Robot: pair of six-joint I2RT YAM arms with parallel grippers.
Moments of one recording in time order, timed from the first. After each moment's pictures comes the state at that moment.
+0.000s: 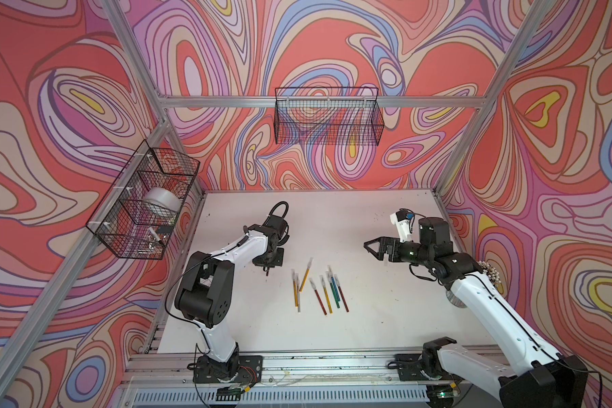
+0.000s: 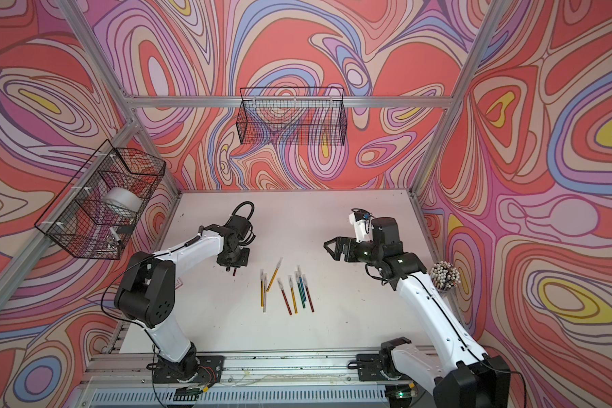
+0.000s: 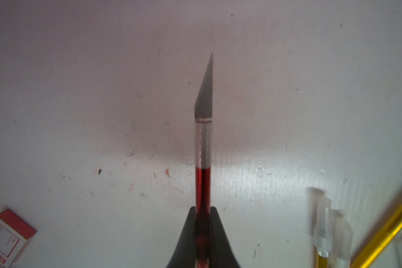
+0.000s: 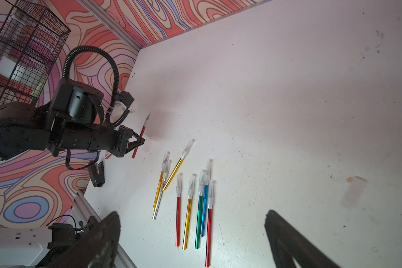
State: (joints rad) left arm -0.36 1.77 1.20 -0.82 -0.18 -0.31; right arm 0.22 1.08 0.93 -0.50 -0.51 0.34
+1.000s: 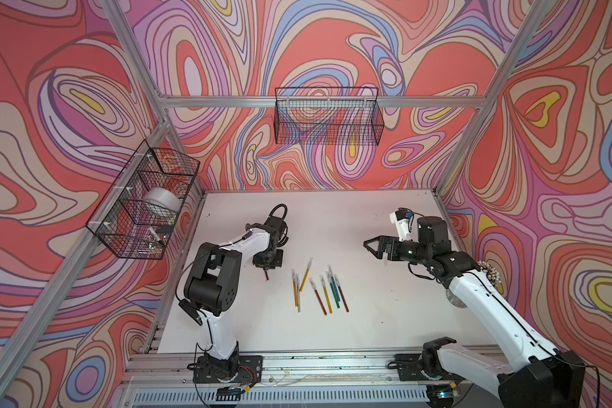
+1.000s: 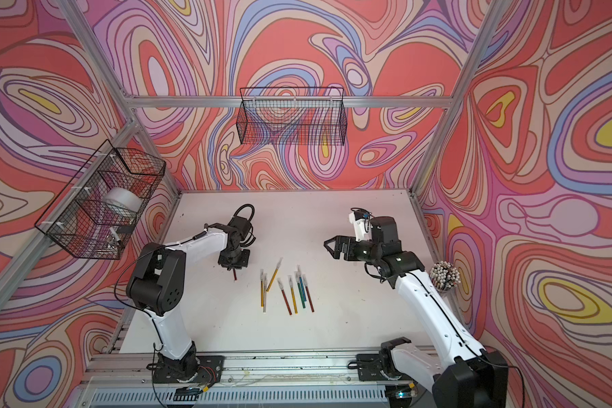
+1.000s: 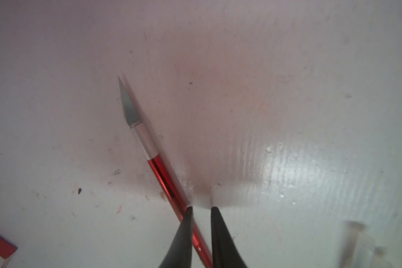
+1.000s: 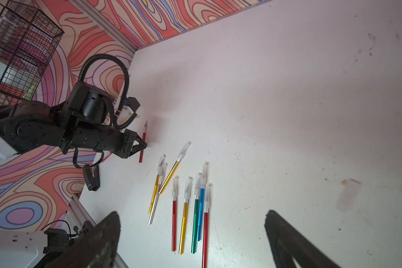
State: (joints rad) left arm -0.33 1.88 1.23 -0.83 -0.15 -0.30; right arm 0.22 1.10 0.93 -0.48 -0.49 0.34
